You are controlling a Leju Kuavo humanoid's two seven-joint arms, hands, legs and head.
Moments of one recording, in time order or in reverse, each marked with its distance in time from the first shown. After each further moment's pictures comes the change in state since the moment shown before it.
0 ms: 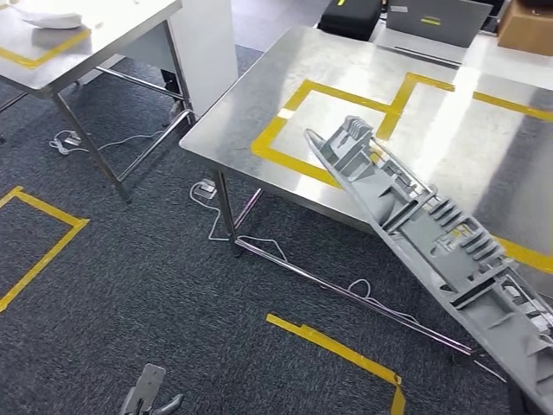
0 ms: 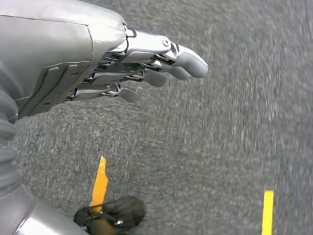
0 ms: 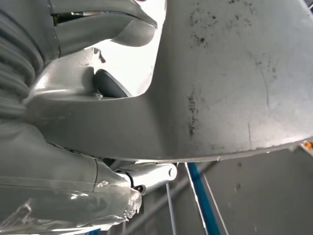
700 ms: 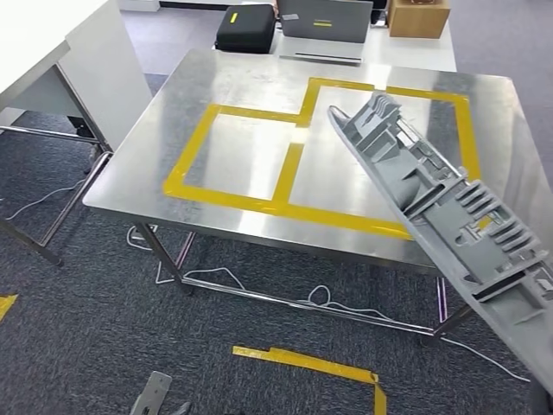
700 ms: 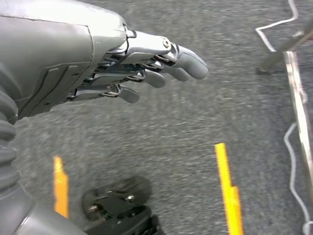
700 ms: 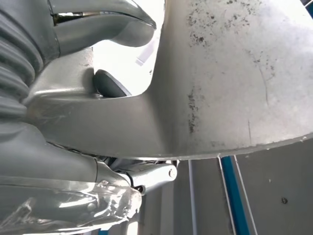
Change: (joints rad) left arm 0.015 -0.017 -0.016 -0.001 0.004 -0.006 -0.011; right arm -0.018 0.005 -0.043 -0.050 0.038 0.000 0.007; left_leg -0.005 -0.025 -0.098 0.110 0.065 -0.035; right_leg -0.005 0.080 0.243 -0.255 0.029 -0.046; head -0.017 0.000
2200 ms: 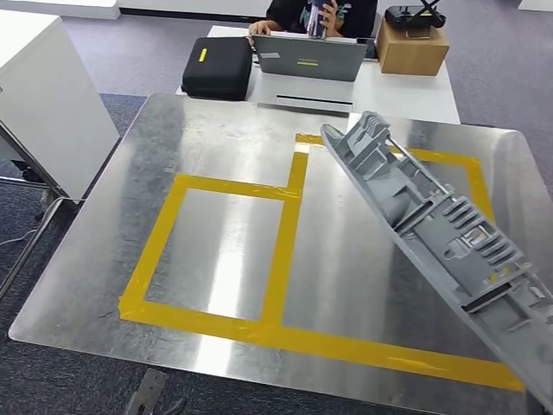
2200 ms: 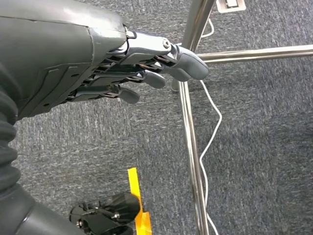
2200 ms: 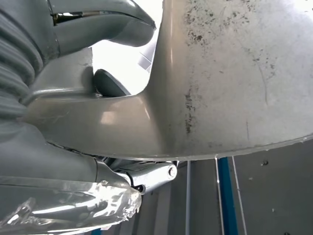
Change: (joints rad) left arm -0.002 0.004 0.001 -0.005 0.020 0.006 -0.014; right arm 0.036 0.004 -0.005 0.012 -0.041 0.000 -0.011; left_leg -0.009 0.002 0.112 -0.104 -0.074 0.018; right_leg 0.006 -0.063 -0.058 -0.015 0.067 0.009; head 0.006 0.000
